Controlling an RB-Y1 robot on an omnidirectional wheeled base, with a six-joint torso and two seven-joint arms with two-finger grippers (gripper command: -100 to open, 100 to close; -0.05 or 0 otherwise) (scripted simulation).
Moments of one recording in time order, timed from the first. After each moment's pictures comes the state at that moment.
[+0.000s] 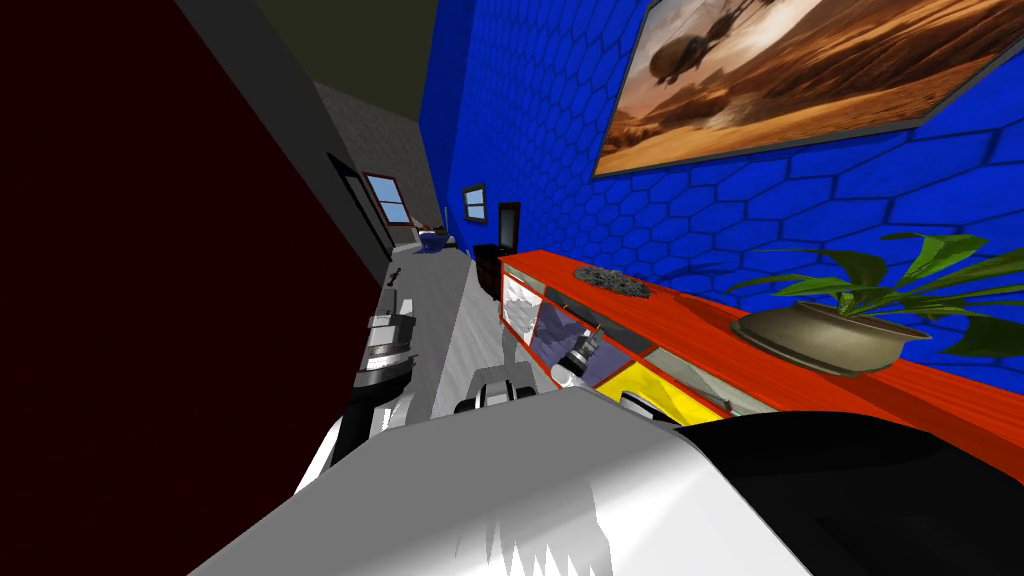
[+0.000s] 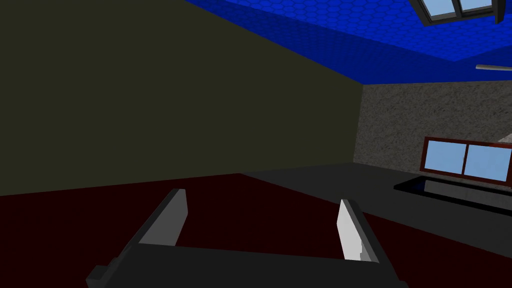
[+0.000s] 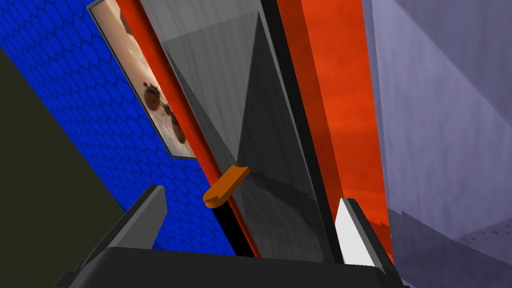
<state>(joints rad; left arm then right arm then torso) 0.47 0.02 -0.06 -2.24 -0.05 -0.44 -0.13 -0.11 -0.42 0.59 -0.83 1.60 1.71 0.39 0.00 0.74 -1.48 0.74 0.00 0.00</state>
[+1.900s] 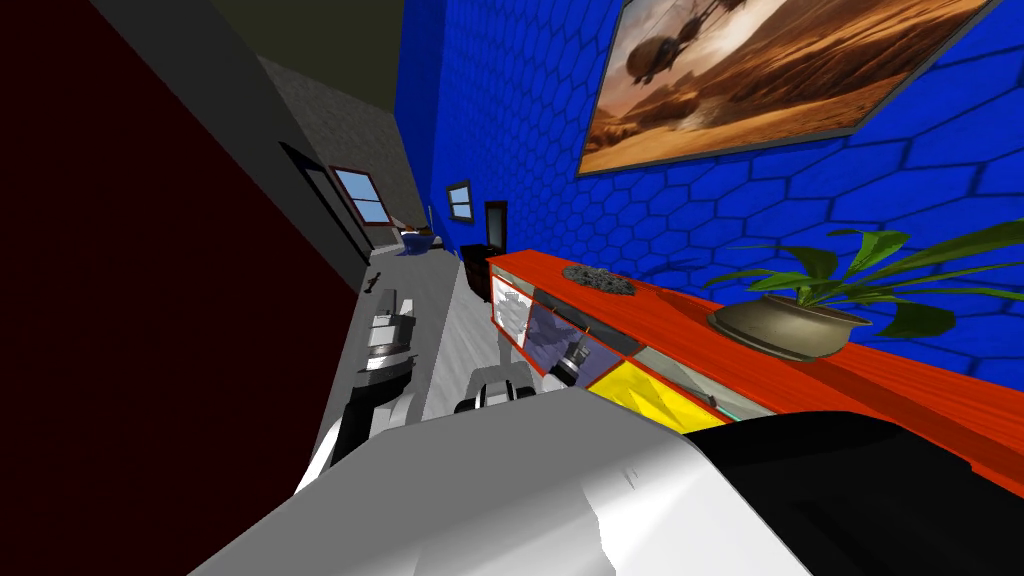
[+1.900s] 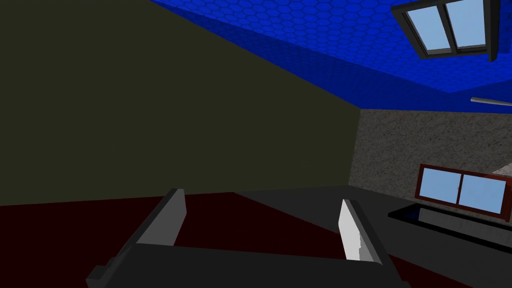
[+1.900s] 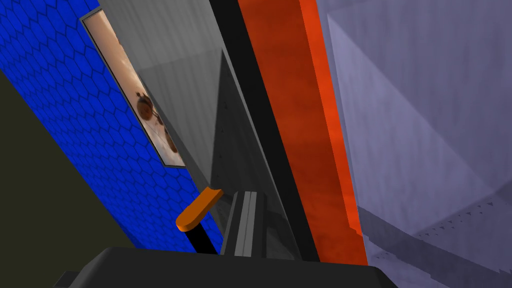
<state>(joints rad) 0.47 0.02 -0.06 -2.24 -0.05 -0.44 -0.13 -0.02 -0.30 0.54 -0.90 1.77 1.70 0.41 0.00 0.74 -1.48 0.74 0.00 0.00</state>
